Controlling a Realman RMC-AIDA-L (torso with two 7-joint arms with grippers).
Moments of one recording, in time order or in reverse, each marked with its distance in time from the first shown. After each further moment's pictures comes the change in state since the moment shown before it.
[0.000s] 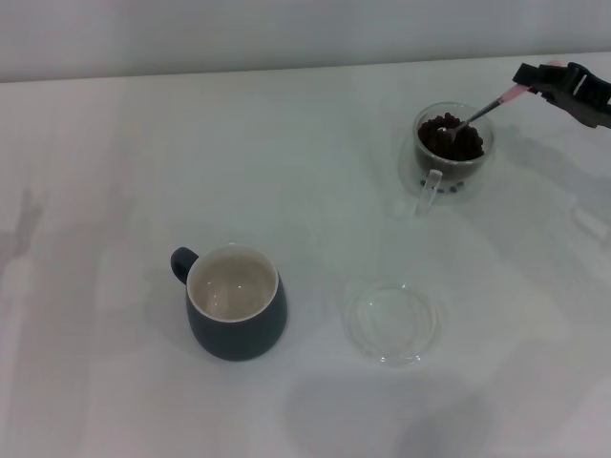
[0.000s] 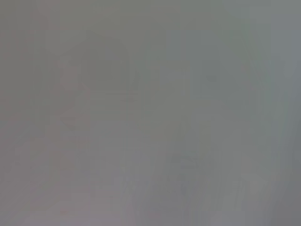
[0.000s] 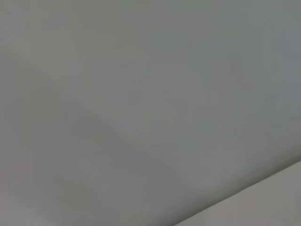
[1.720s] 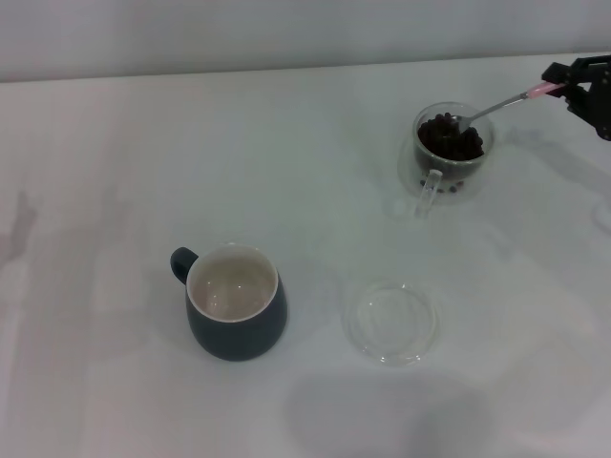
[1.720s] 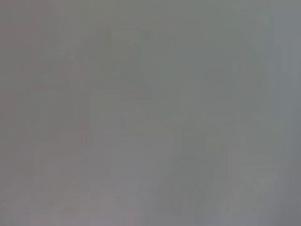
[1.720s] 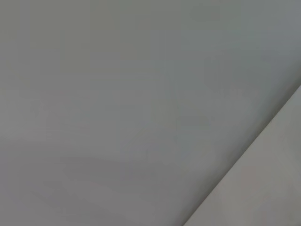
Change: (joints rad) left arm 0.006 -0.003 -0.002 0.000 -0.012 -0.003 -0.001; right arm 0.012 -0.095 0.047 0.089 -0.031 0.107 0.411
